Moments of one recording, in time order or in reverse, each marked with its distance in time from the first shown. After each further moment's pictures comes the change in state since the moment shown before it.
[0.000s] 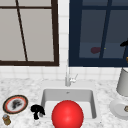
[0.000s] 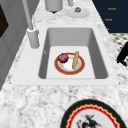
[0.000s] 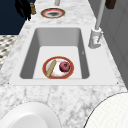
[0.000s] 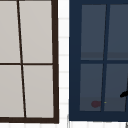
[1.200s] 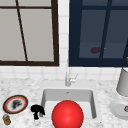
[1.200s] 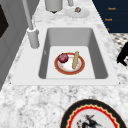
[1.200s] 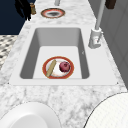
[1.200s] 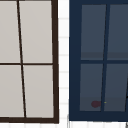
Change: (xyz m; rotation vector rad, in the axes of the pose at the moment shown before) left hand 0.000 0.000 0.000 0.000 0.000 0.000; right hand 0.008 0.014 -0.128 0.097 -0.173 -0.035
